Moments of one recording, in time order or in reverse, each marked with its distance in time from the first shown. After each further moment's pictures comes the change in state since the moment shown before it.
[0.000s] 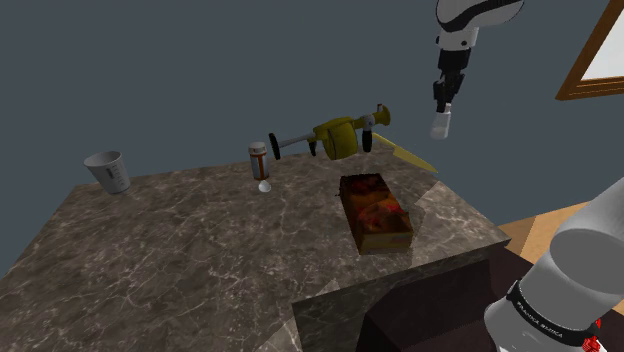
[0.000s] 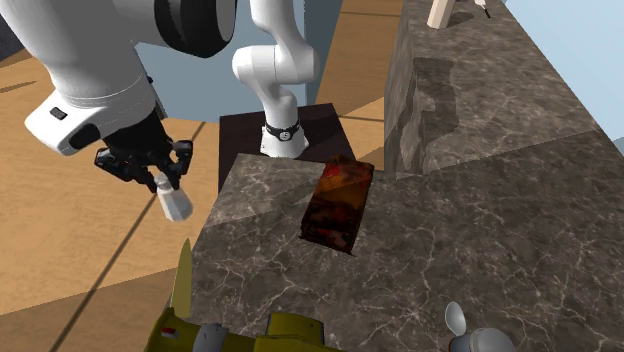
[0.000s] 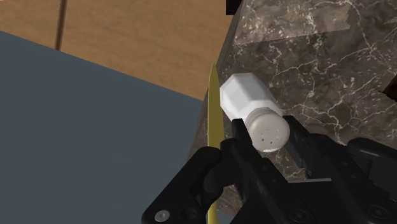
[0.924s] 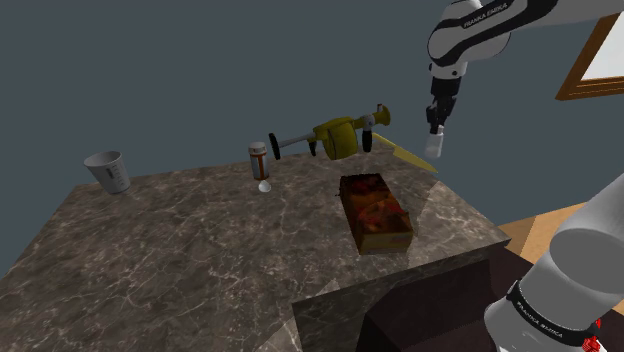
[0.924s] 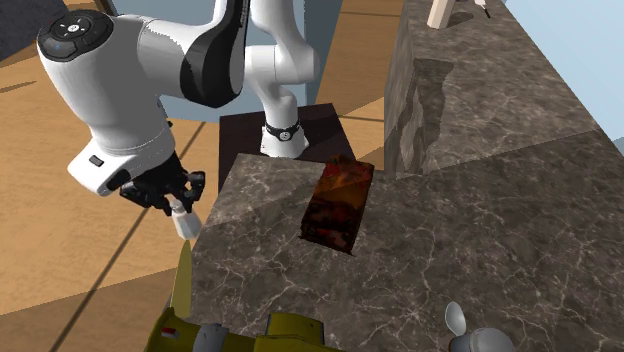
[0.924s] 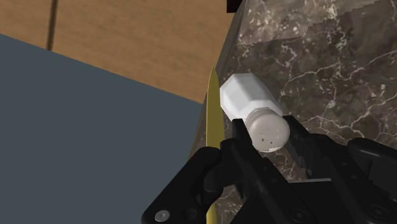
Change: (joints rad) arm -0.005 0.040 -0.011 -0.147 0.000 0.186 0.009
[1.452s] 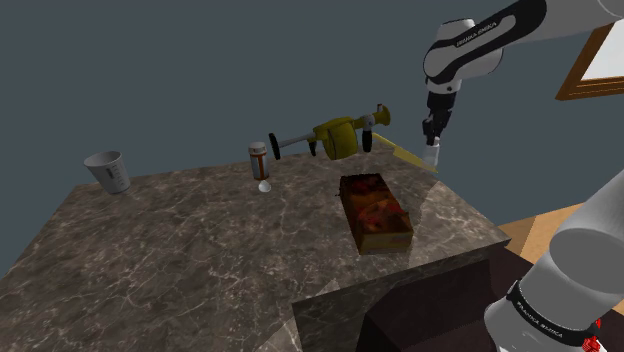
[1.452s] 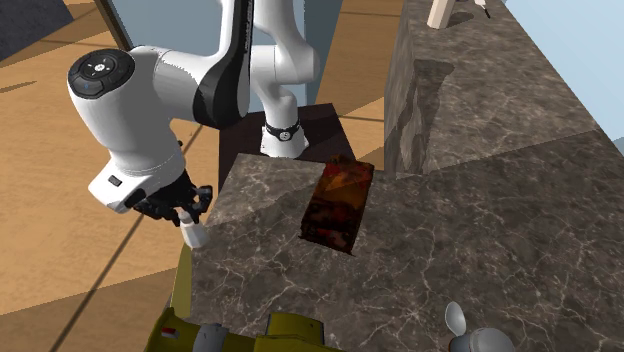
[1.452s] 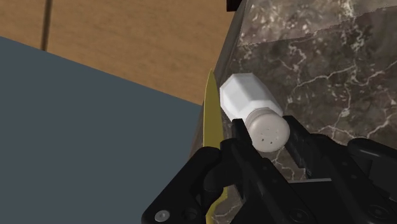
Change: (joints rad) arm -0.001 0.036 -0.004 -0.071 0.003 0.106 0.006
